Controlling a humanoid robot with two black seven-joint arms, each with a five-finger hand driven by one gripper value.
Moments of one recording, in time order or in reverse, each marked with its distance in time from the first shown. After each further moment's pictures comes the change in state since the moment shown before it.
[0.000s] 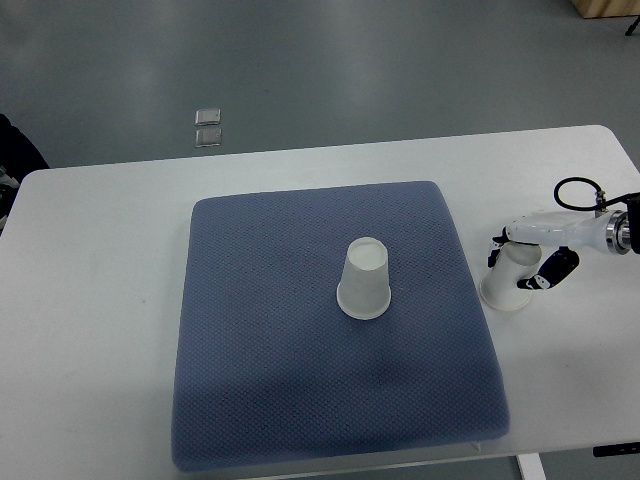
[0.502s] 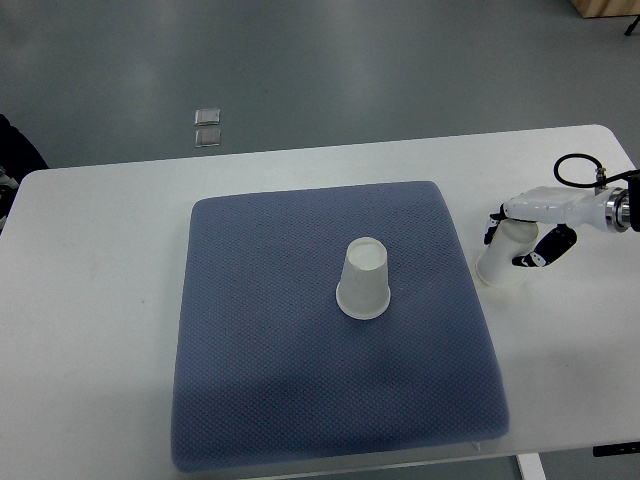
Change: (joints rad) left arm 0.000 0.000 0.000 0.000 0.000 0.000 0.000; right arm 0.085 -0.006 0.012 0.003 0.015 0.015 0.000
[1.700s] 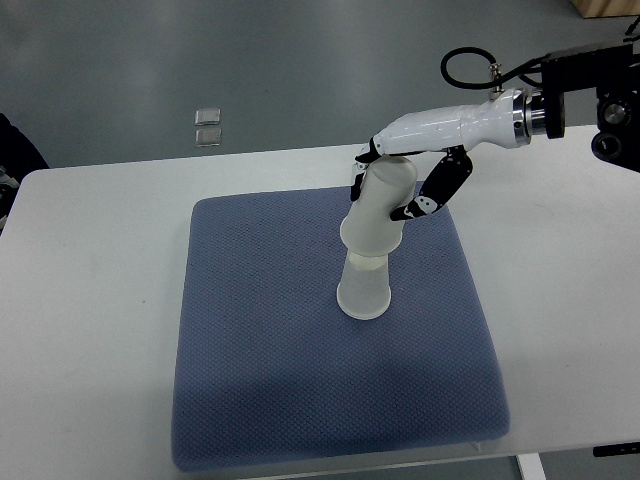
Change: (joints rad) left arm 0.000 0.000 0.000 0.000 0.000 0.000 0.000; right arm 0.363 0.123 0.004 0.247 0.202 0.229 0.046
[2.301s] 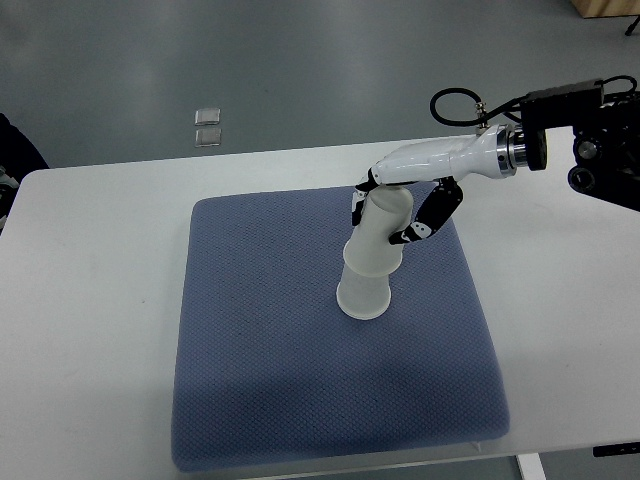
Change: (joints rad) left arm 0.000 0.000 0.000 0.000 0.000 0.000 0.000; right arm -0.098 0.037 -0.003 -0.042 -0.050 -0.036 -0.005
